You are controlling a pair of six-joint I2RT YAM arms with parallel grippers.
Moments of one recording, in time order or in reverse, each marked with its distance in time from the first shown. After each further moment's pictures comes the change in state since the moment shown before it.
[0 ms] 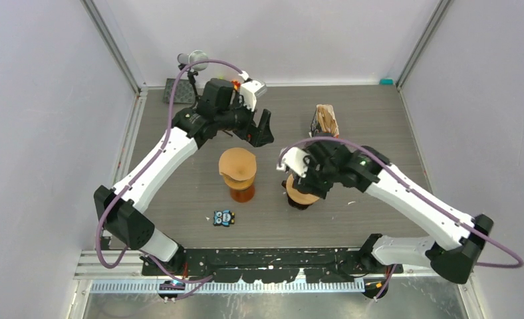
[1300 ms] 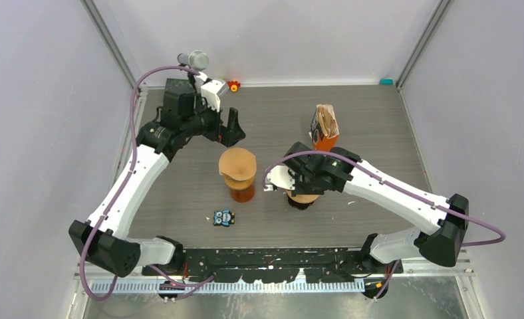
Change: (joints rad) left arm 0.186 -0.225 -0.166 0.005 -0.035 0.001; right arm 0.101 0.108 0.051 -0.086 0.130 -0.114
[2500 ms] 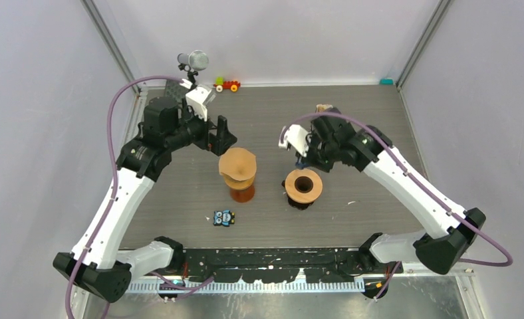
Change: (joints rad) left arm 0.000 -0.198 -0.066 -0.006 -0.033 0.020; right arm -0.307 -0.008 0.157 0.076 -0.288 0.064
